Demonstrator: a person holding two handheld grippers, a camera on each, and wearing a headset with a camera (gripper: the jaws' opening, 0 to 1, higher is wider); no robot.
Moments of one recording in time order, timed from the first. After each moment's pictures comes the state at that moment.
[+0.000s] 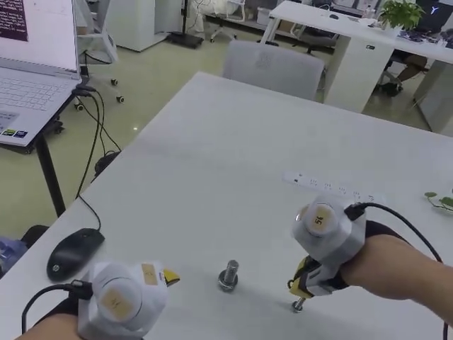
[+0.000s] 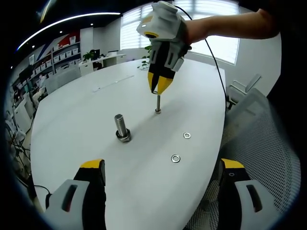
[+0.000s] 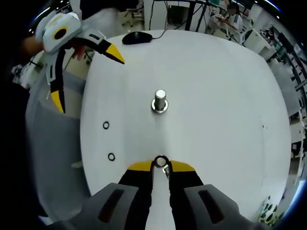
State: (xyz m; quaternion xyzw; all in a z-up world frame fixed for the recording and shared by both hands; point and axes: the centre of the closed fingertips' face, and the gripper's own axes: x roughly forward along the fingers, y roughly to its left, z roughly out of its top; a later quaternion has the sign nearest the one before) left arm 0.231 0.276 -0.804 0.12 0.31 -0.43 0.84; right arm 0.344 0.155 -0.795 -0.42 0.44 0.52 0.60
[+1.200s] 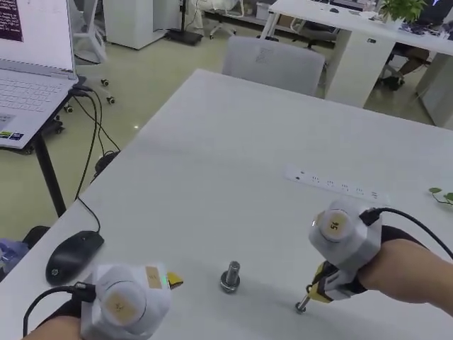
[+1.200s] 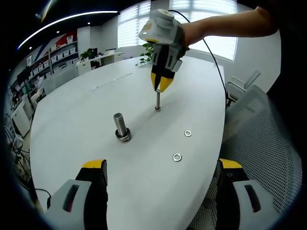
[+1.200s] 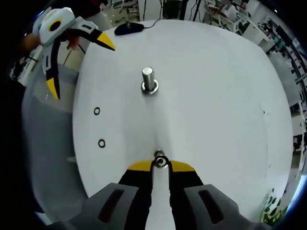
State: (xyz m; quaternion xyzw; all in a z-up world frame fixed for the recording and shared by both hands) left arm 0.234 0.275 -0.809 0.13 0.32 -0.44 0.83; right arm 0.353 0.123 -0.816 -0.42 0.46 0.51 0.59
